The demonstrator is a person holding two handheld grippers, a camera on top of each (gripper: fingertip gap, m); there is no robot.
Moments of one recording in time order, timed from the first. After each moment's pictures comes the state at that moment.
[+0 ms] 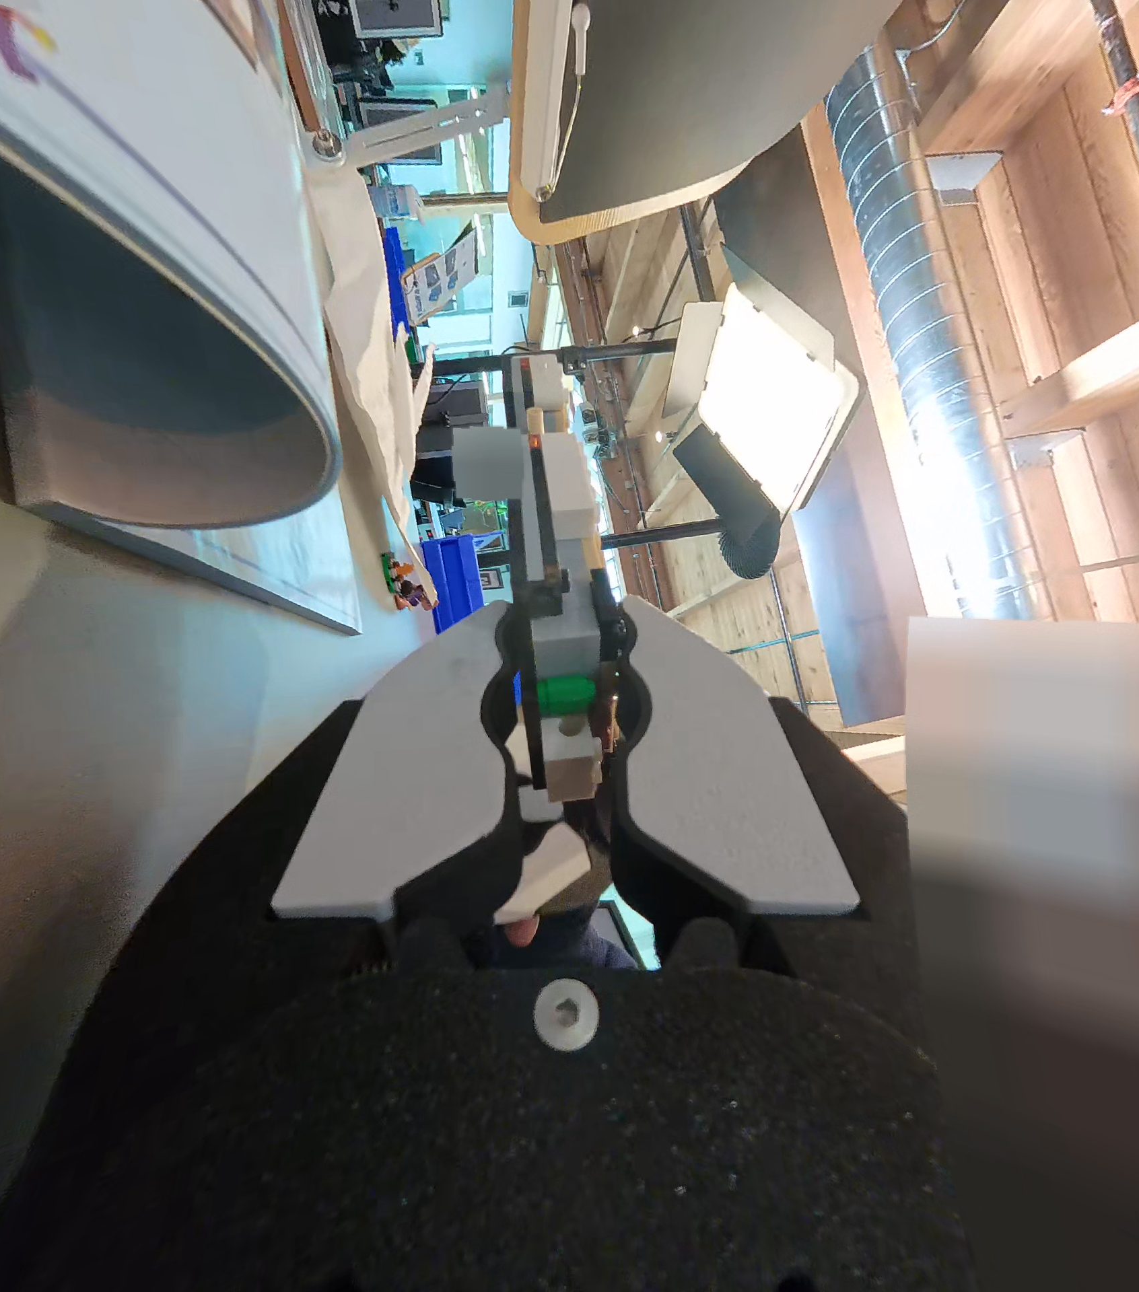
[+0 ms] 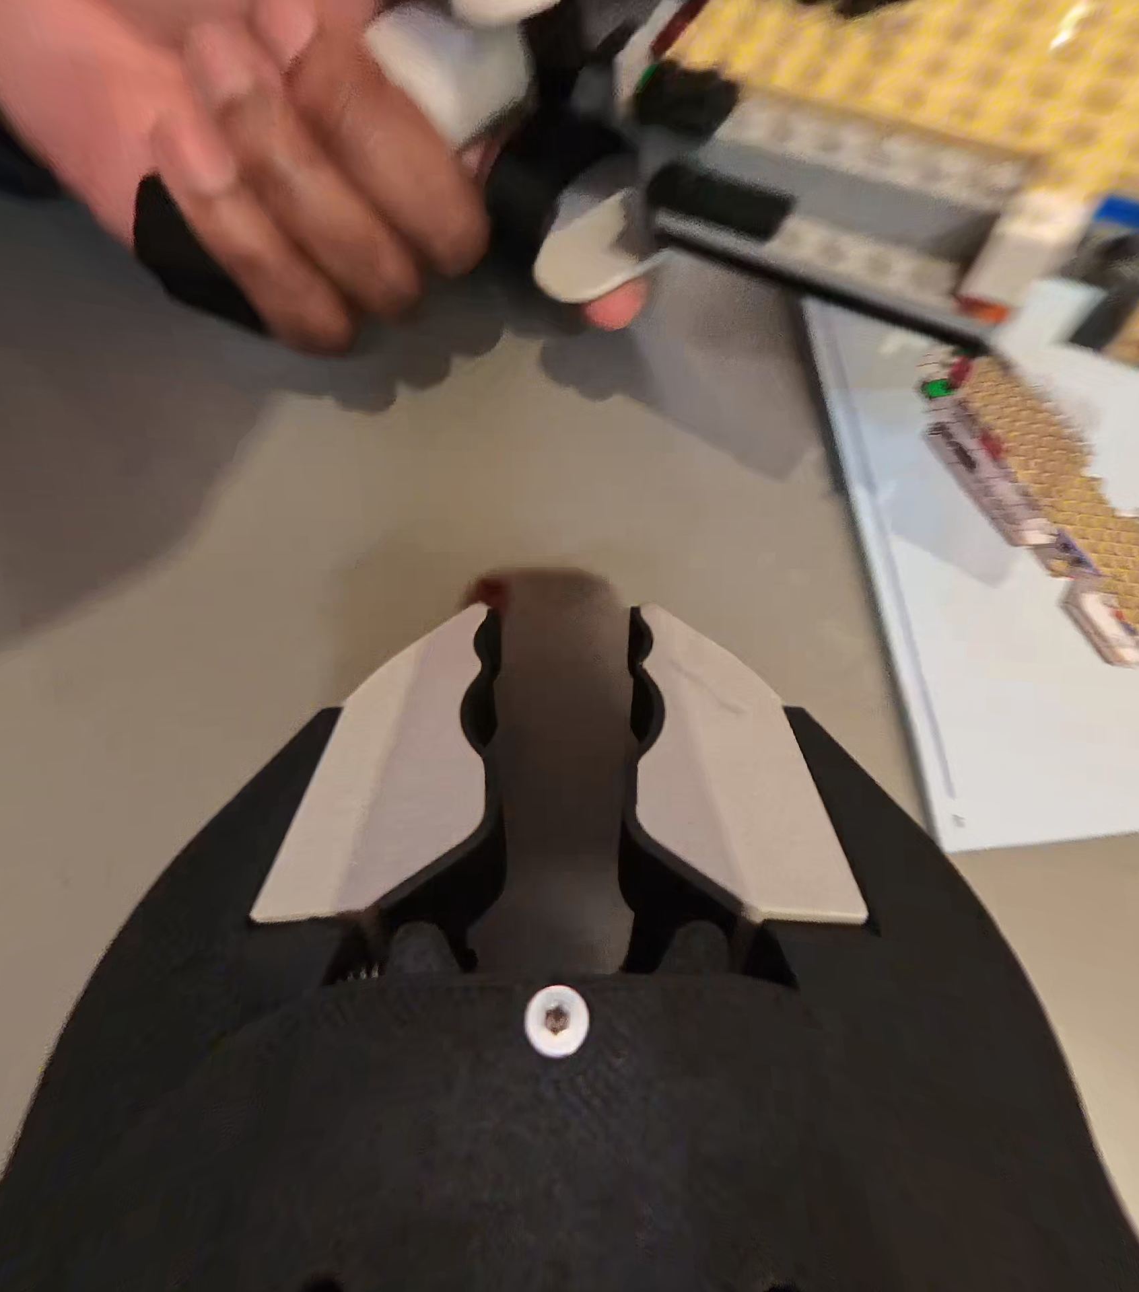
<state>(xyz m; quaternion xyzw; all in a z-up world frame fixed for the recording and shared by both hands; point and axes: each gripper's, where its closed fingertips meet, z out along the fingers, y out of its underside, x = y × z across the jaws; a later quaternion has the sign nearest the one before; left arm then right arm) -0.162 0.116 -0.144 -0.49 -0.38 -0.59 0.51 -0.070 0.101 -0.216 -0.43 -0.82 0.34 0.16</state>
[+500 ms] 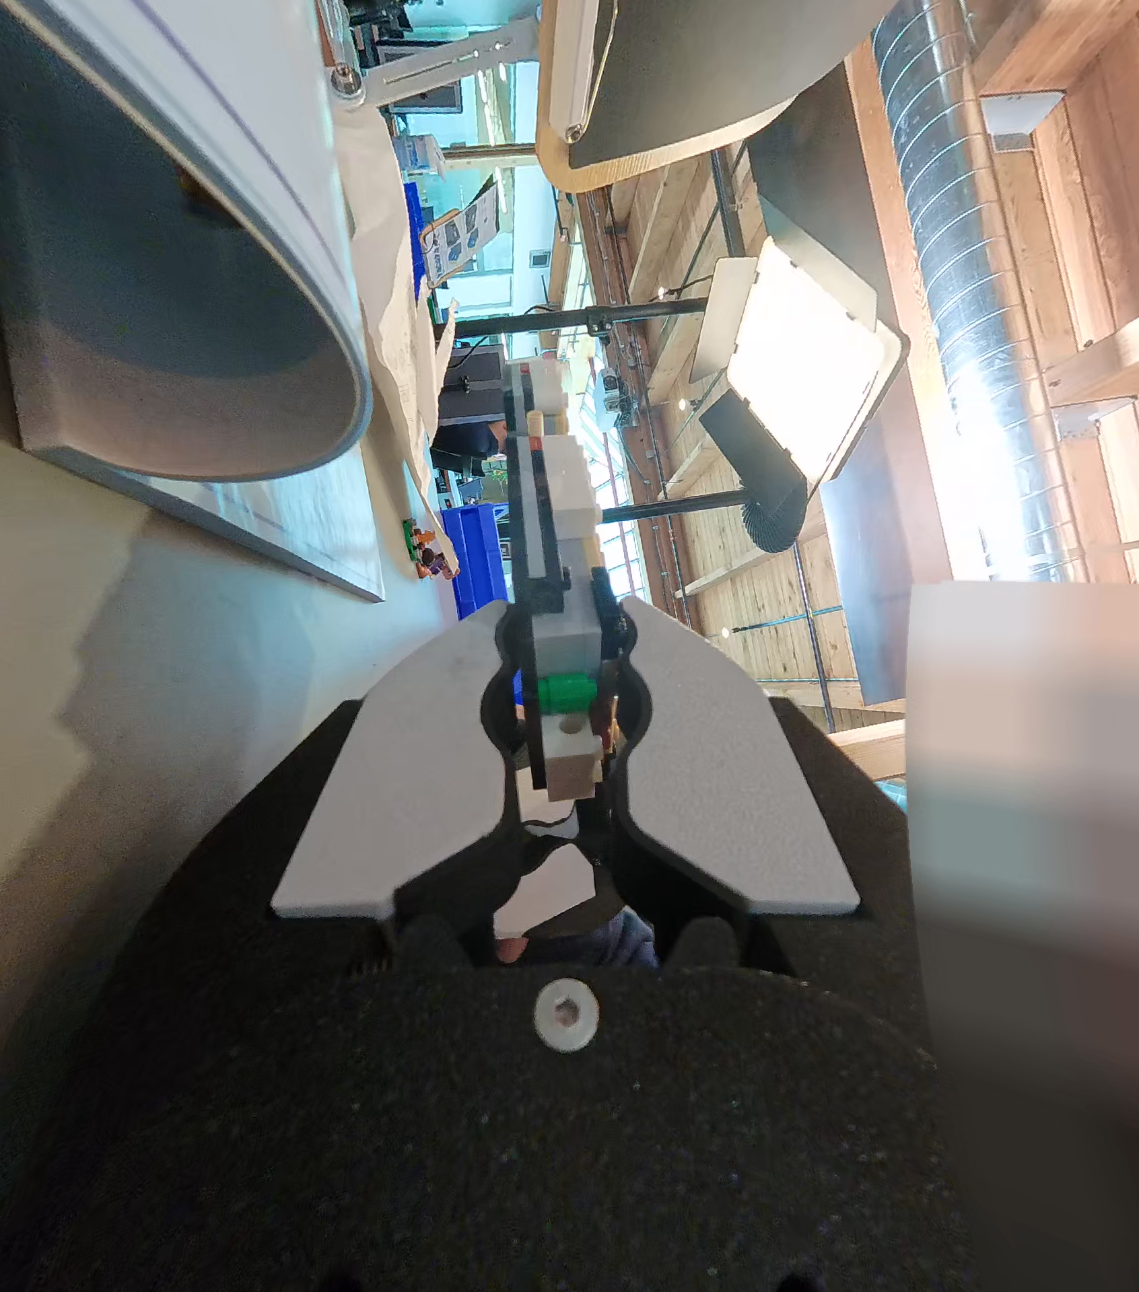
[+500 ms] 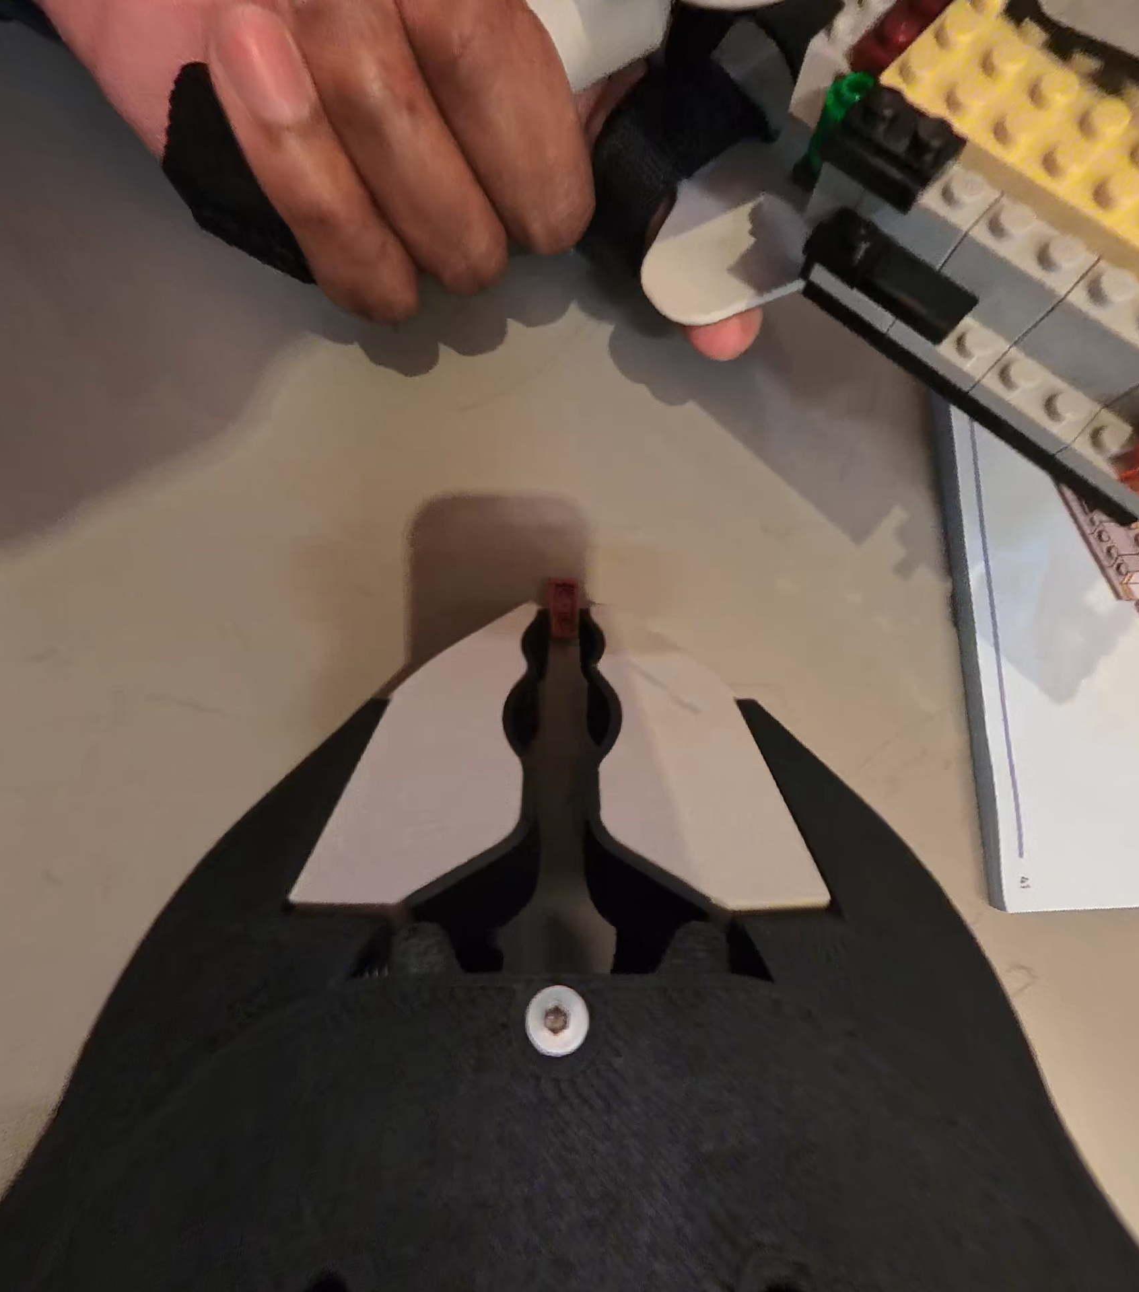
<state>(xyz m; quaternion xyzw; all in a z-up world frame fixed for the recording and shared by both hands) -0.150 0.118 -0.154 -0.51 -0.37 -0.59 0.50 -0.064 0.083 -0.231 -0.39 -0.86 0.30 0.16</state>
